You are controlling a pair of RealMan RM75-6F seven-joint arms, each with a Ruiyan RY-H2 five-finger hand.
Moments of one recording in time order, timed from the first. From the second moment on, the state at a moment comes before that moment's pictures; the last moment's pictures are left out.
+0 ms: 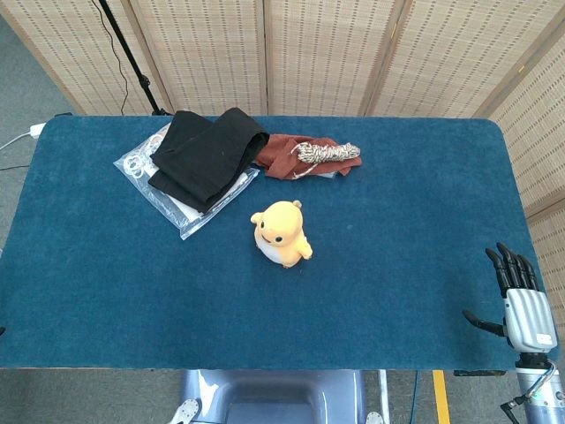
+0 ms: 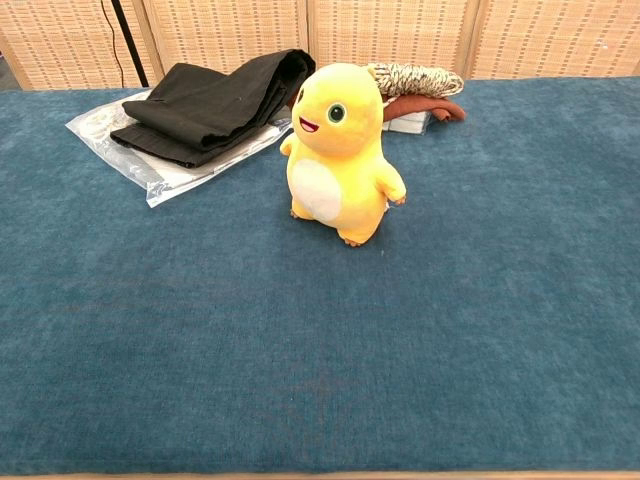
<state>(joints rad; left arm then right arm) 0.03 -0.89 0.01 -1.55 1.55 1.57 -0.51 0.10 -1.22 0.05 -1.51 -1.47 1.54 0.14</state>
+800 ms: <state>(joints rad) 0.03 -0.89 0.01 -1.54 1.55 1.57 -0.55 0.29 -1.26 0.20 -1.77 -1.17 1.17 0.15</state>
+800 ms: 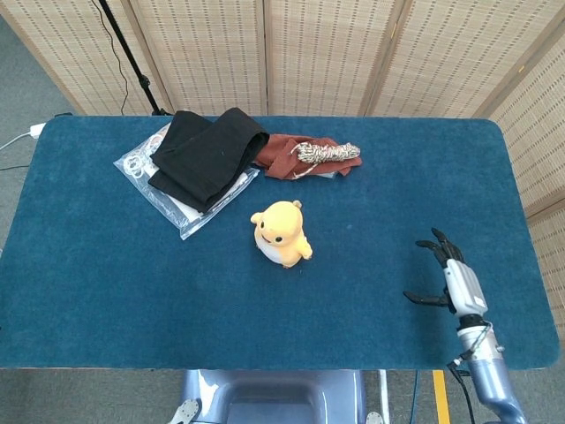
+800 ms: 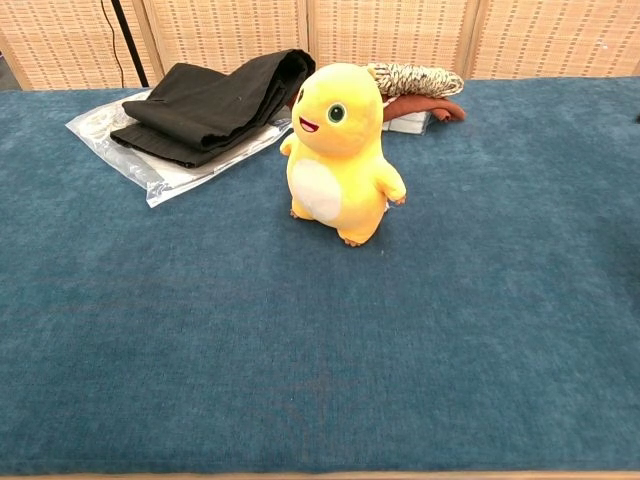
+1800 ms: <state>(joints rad) 0.04 -0.89 0.01 -1.51 1.55 1.58 -0.61 0.65 -1.63 0.39 -1.77 -0.47 1.15 -0.24</state>
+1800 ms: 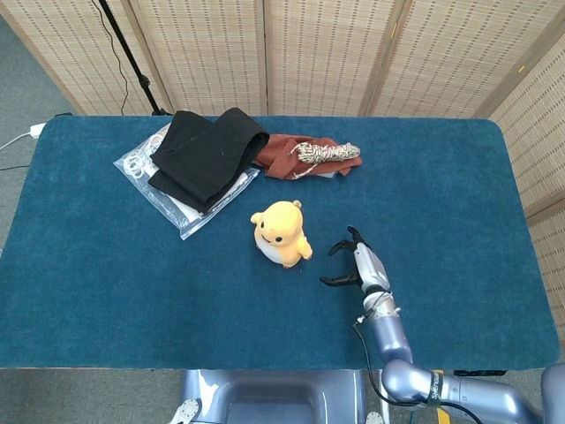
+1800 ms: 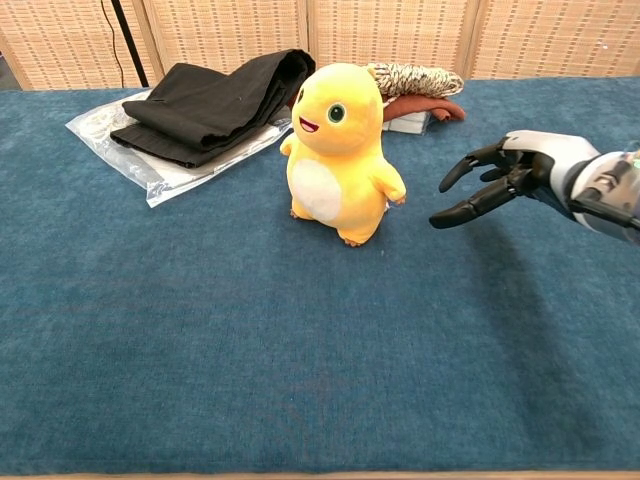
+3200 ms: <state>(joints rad) 0.05 -0.89 0.00 -1.48 1.54 1.59 -0.67 0.77 -1.74 0.53 -1.71 -0.22 1.19 -0.31</state>
